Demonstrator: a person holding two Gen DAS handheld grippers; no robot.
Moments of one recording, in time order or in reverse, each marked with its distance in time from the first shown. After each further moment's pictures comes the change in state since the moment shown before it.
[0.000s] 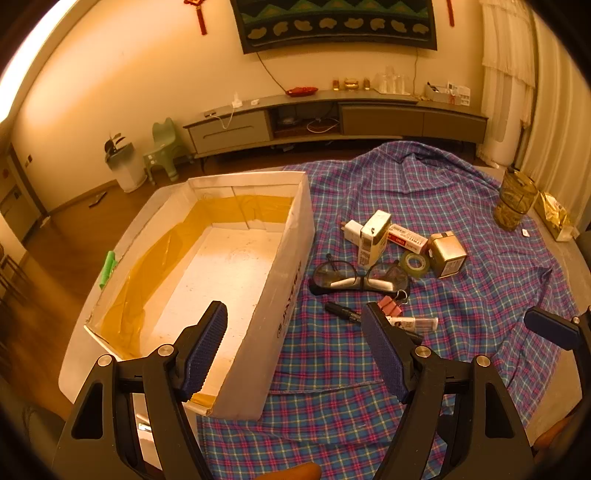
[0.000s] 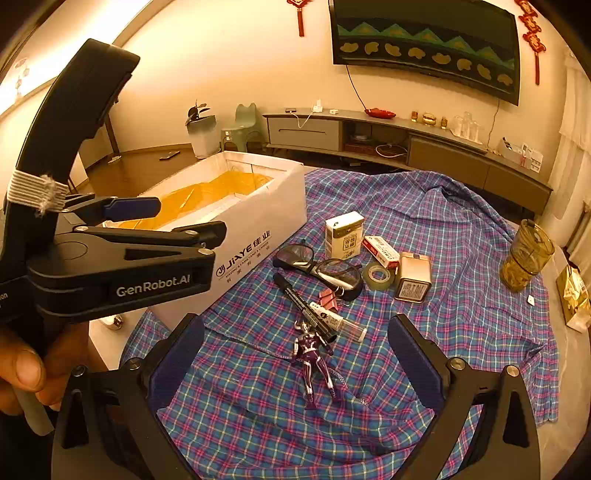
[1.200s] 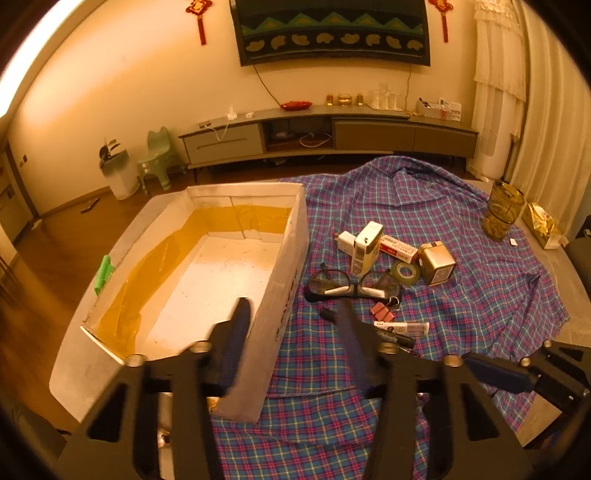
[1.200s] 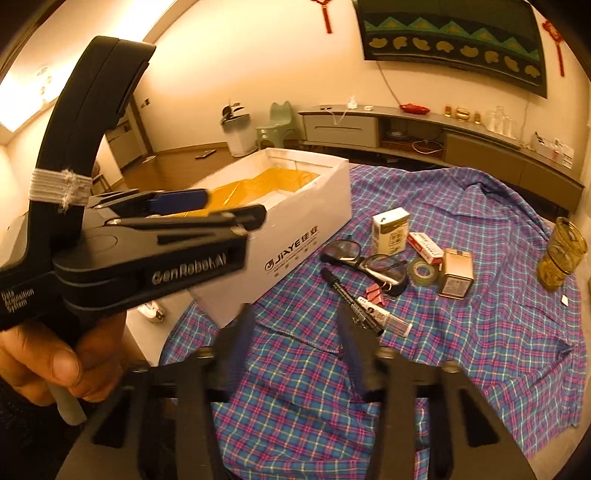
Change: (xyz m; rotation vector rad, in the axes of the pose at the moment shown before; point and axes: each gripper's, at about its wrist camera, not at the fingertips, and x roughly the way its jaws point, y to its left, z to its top) left arm -0.010 0.012 -0.008 -0.017 -0.054 -0.060; right arm 0.003 0.011 -0.007 -0.018 0.025 0.166
